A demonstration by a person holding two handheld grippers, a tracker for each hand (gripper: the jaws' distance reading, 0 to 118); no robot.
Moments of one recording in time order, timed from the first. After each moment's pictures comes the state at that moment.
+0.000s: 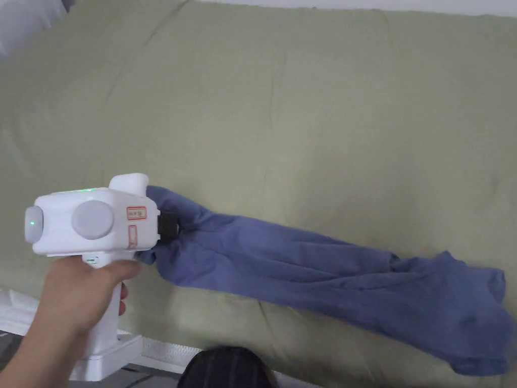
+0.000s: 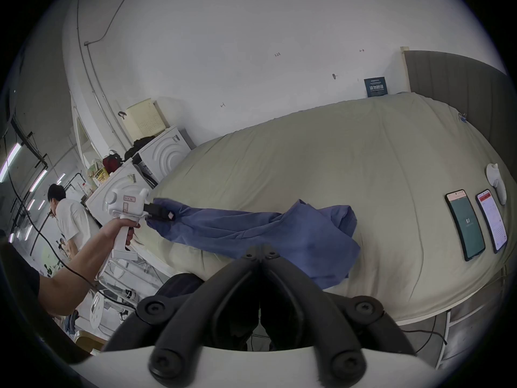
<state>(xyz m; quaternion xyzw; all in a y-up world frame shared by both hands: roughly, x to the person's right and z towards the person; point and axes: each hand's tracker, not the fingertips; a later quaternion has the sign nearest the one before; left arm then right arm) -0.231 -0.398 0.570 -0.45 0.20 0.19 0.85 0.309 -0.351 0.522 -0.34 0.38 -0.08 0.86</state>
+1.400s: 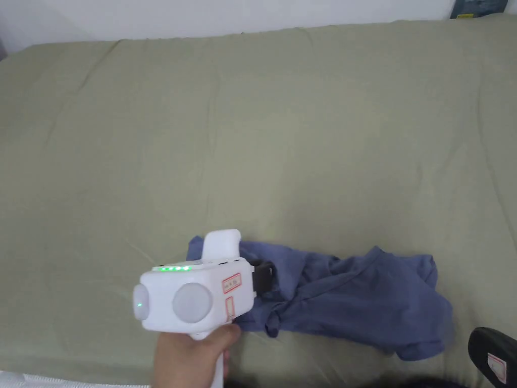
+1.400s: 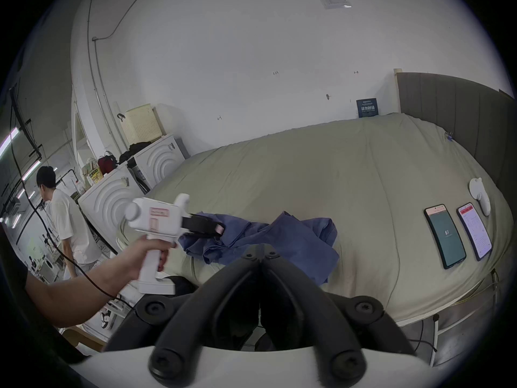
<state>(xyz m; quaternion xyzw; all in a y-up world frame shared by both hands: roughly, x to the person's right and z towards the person) -0.075 -0.434 0.503 -0.41 0.04 0.21 0.89 0.332 -0.341 0.542 -0.29 0.36 -0.06 0.89</state>
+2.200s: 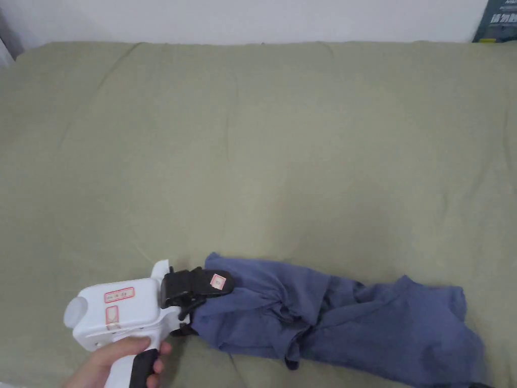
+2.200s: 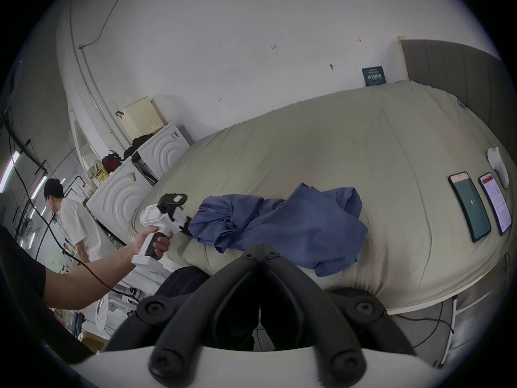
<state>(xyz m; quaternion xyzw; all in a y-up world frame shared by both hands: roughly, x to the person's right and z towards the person) -0.219 -0.535 0.523 -0.33 -0.26 0.60 0.68 0.305 -0.368 0.528 -0.36 0.38 -0.09 0.85</state>
